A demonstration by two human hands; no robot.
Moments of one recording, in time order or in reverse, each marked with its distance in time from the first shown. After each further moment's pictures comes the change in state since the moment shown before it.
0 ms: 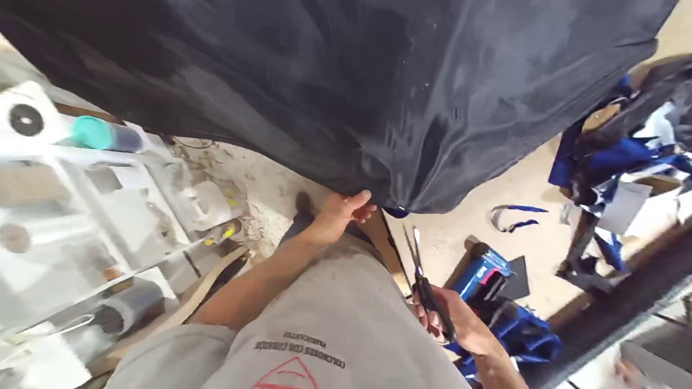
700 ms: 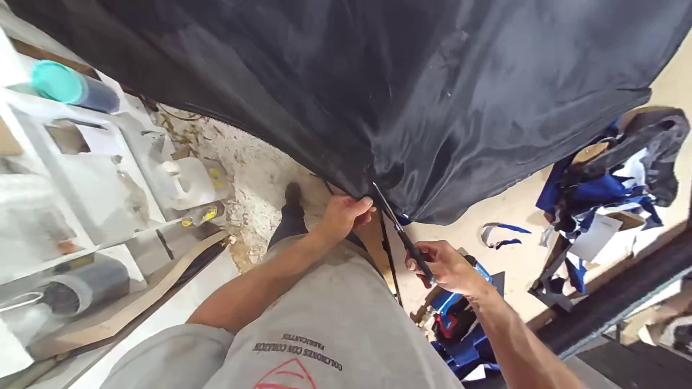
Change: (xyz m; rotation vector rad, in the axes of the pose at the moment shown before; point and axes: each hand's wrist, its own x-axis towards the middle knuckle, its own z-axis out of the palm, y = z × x) left_hand -0.005 -0.014 -0.001 -0.040 0.076 0.046; right_hand 0.086 -0.099 -0.021 -0.399 -0.042 0.056
